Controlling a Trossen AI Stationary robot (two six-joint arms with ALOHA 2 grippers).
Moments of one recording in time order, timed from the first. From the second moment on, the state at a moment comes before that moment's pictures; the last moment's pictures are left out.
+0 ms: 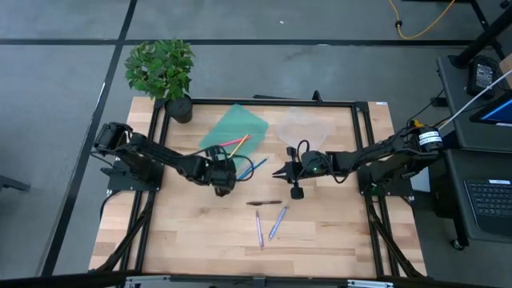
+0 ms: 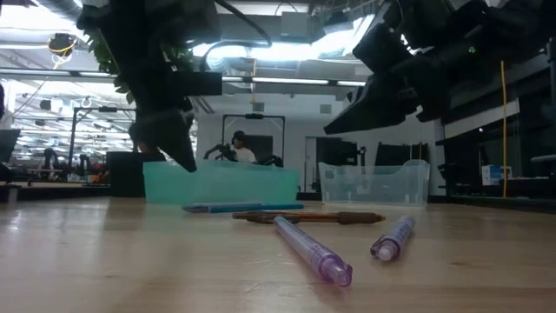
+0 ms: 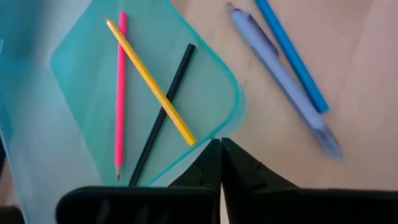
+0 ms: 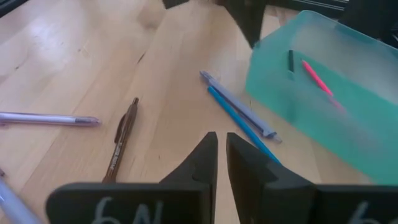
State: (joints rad) left arm -0.17 1.58 0.89 -0.56 -0.56 -0.33; right arm 0.05 1.48 0.57 0.44 0.02 -0.17
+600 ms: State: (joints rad) left arm -0.06 1.58 0.89 -0.56 -0.47 -0.21; right arm 0.05 1.48 0.57 0.42 0.02 -0.17
